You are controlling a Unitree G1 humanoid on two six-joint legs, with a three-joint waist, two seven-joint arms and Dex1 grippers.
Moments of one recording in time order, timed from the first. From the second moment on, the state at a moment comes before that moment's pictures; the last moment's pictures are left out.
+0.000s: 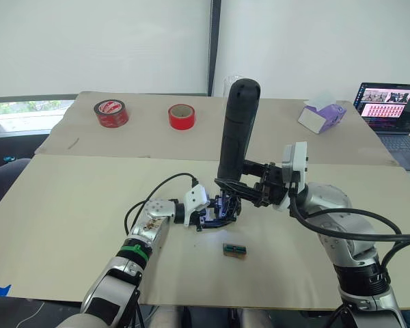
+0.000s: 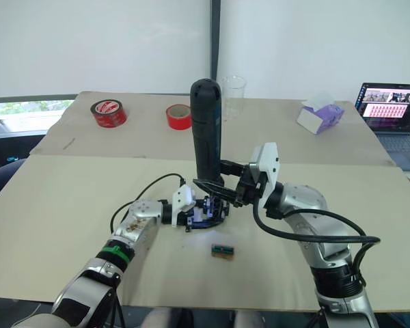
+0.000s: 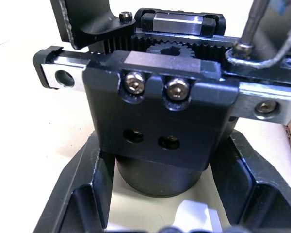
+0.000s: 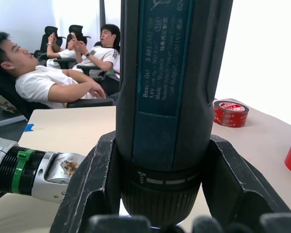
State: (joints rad) left arm -0.60 0.21 -0.24 0.64 -0.10 -0.17 -1.14; right arm -0.40 -0.47 0.06 -0.33 0.59 0.37 0.87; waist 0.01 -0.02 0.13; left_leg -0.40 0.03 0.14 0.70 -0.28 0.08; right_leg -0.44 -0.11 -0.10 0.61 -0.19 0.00
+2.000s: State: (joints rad) left arm -0.19 0.61 -0.11 0.08 -0.33 -0.04 -1.38; right arm 0.12 -0.62 -0.44 -0.62 0.80 0.33 0.90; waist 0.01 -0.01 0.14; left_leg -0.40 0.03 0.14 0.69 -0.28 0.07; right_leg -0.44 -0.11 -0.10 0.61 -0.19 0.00
